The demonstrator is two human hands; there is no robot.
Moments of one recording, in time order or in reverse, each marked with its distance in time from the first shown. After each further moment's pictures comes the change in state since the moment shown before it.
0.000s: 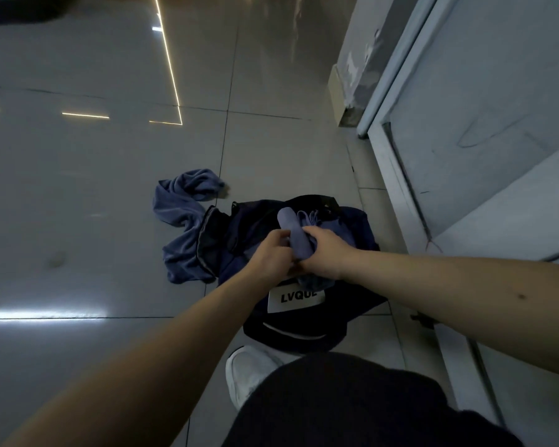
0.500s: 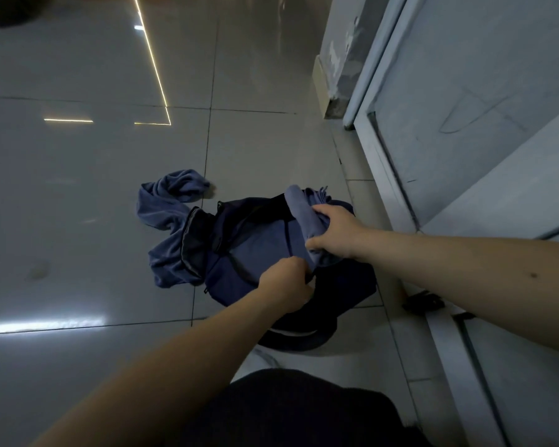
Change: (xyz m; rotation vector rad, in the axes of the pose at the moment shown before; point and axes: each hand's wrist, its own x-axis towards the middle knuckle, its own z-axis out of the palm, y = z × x) left_hand 0.000 -0.024 0.046 1.189 -0.108 0.185; right_hand 0.006 0.040 -0.039 0.053 0.199 0.023
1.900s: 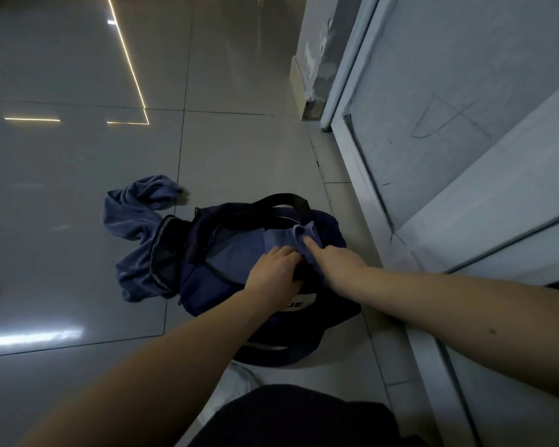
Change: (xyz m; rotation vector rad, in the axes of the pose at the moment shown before) left_hand 0.040 0.007 0.015 0.132 0.273 0.295; right_hand -0.021 0.053 0.002 -0.752 -0.191 -0.008
